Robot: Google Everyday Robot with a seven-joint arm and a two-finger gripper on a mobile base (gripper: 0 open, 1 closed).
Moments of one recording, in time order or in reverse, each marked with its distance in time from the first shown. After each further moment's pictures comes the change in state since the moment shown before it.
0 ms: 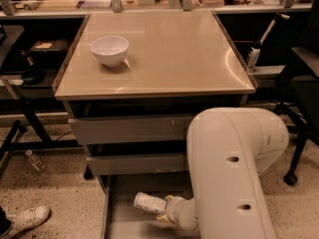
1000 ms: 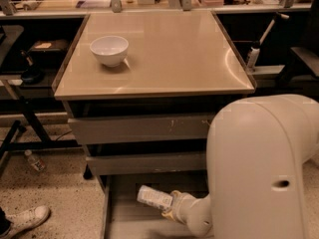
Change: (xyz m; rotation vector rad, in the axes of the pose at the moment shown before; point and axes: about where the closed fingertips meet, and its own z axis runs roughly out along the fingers) arm -0.018 -0.013 -0.084 0.073 -0.008 0.002
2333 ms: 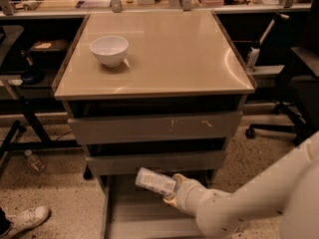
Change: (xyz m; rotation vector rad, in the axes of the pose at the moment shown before) arm -0.066 -0.041 -0.101 0.124 -0.097 -0.072
